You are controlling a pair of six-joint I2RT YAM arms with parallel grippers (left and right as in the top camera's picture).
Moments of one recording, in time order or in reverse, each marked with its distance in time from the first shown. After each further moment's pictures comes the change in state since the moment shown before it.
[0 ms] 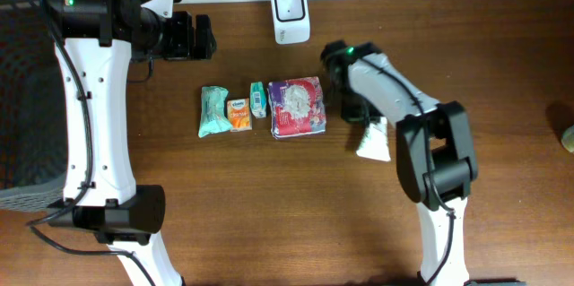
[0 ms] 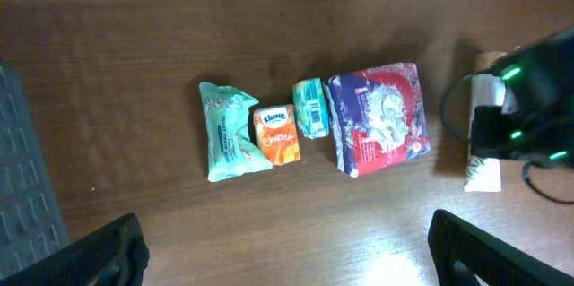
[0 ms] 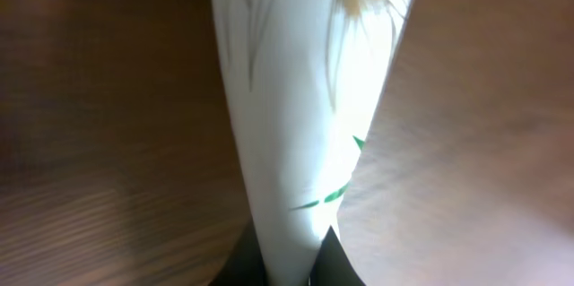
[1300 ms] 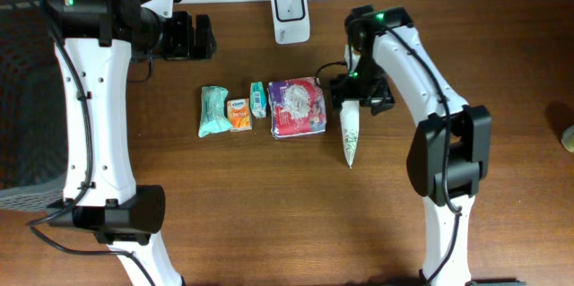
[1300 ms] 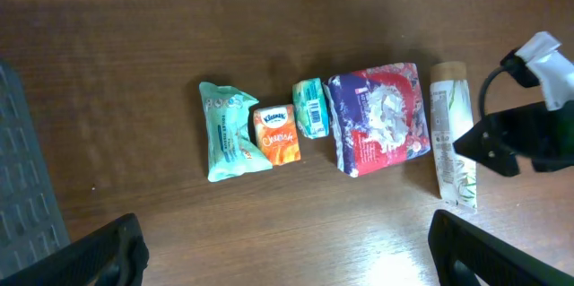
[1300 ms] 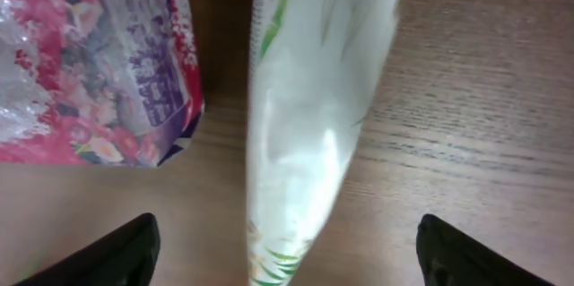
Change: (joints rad) left arm 0.000 0.000 0.000 -0.001 0.000 0.000; right arm -0.046 0.005 0.224 -0.216 -0.407 -0.305
